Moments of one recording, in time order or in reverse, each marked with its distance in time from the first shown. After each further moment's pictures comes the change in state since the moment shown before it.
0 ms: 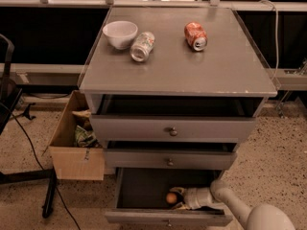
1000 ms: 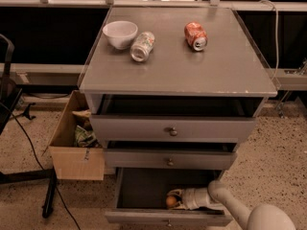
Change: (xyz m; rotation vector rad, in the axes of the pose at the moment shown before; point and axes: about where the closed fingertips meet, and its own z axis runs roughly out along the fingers) arm -0.003 -0.001 0.008 0.017 0.016 -0.044
